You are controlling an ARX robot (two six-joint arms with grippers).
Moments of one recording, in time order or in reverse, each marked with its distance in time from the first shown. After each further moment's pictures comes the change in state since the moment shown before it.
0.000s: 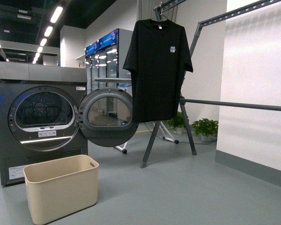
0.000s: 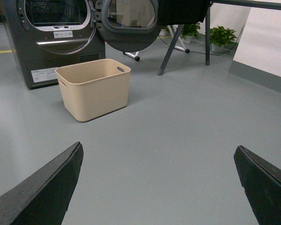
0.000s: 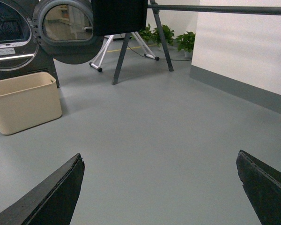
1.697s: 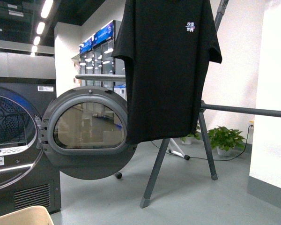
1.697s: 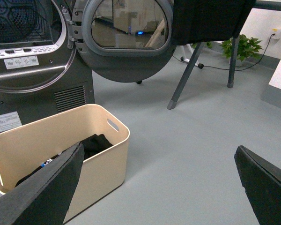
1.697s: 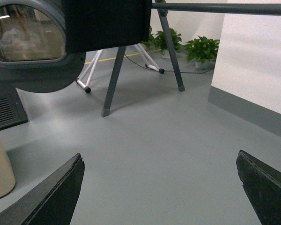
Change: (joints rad) left arm 0.000 -0.001 0.000 -0.001 0.001 0.000; right arm 0.000 0.000 0.000 0.000 0.003 0.000
